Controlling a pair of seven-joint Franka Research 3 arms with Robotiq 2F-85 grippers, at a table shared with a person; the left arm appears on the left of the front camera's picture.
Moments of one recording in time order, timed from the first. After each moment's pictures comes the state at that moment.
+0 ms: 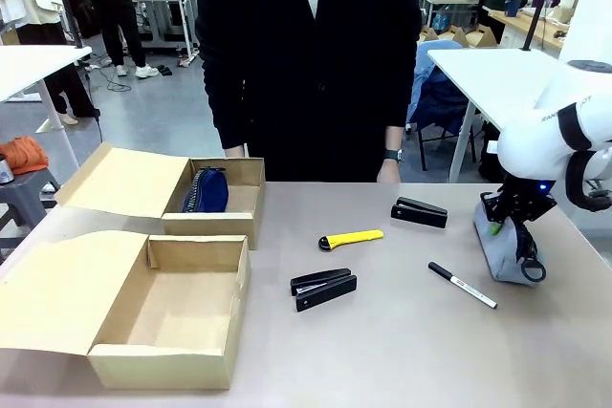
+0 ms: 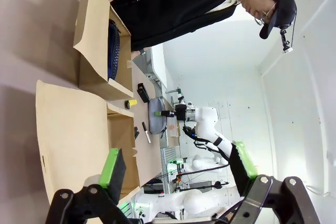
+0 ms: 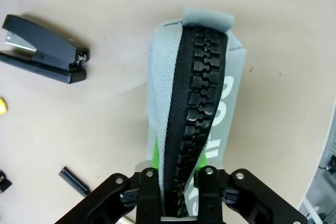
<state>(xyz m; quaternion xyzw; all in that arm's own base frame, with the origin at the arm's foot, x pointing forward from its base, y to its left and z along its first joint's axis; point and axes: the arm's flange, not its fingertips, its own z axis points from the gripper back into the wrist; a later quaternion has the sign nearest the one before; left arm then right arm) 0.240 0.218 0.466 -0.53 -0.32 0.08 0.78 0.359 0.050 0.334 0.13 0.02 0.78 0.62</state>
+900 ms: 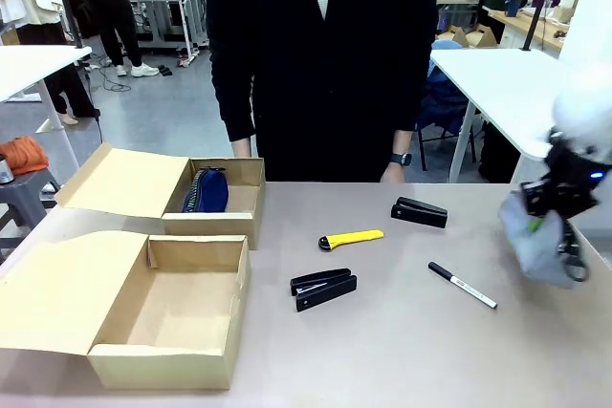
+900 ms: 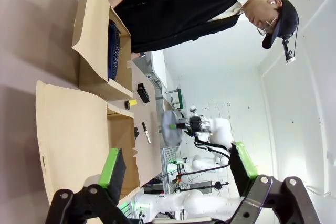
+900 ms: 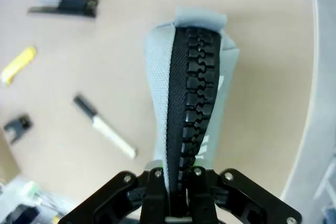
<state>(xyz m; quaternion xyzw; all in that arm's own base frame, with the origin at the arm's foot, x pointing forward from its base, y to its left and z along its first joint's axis) 0.239 0.219 0.466 -0.53 -0.32 0.08 0.78 0.278 0.082 0.477 0.17 -0.06 0.64 0.75</state>
